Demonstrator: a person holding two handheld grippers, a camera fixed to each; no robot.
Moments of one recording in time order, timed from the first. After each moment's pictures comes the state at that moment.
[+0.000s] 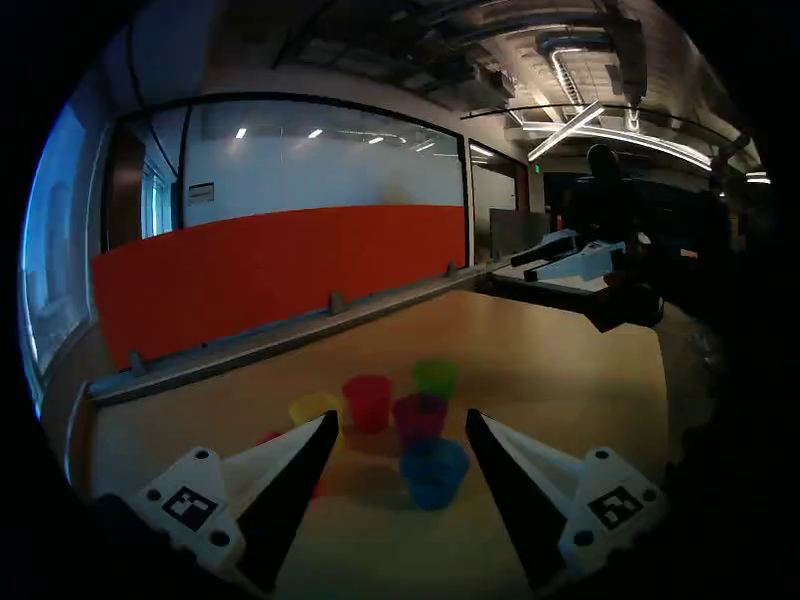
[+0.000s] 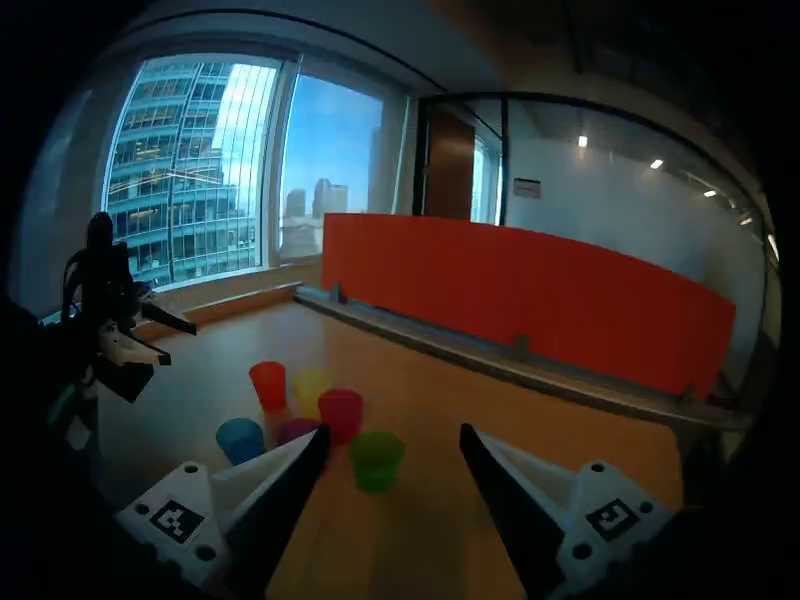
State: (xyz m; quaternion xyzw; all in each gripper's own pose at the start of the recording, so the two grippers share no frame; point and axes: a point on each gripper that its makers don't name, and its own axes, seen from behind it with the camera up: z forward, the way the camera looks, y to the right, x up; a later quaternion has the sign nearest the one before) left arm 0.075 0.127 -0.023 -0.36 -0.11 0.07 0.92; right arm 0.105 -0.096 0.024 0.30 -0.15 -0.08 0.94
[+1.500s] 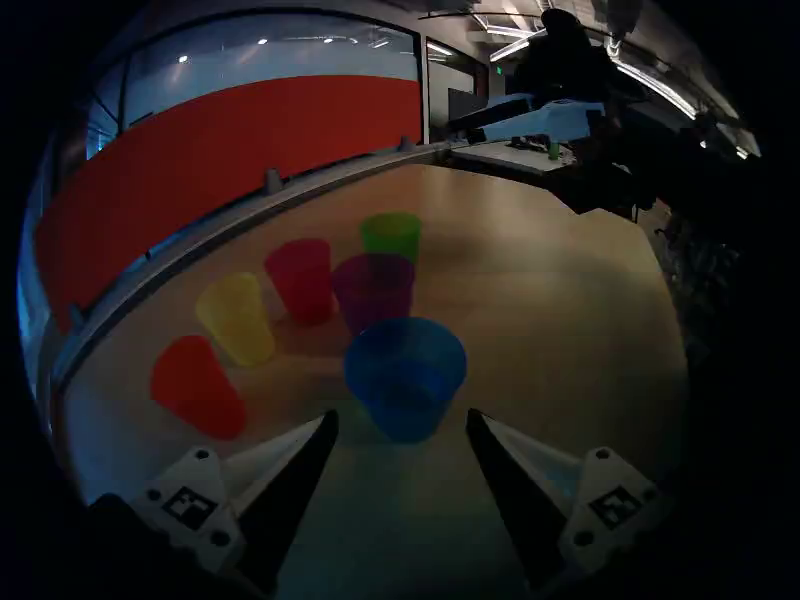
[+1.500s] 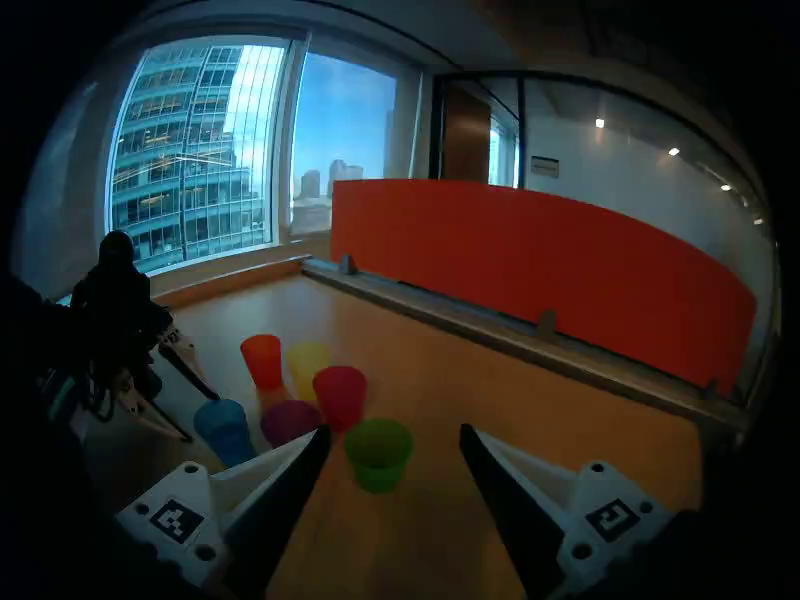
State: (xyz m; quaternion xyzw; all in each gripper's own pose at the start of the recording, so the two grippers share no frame) left arm -0.076 0.175 -0.016 -0.42 -0.27 0.16 0.85; right arm 0.052 -0.123 0.064 0.33 -0.18 -0.09 0.92
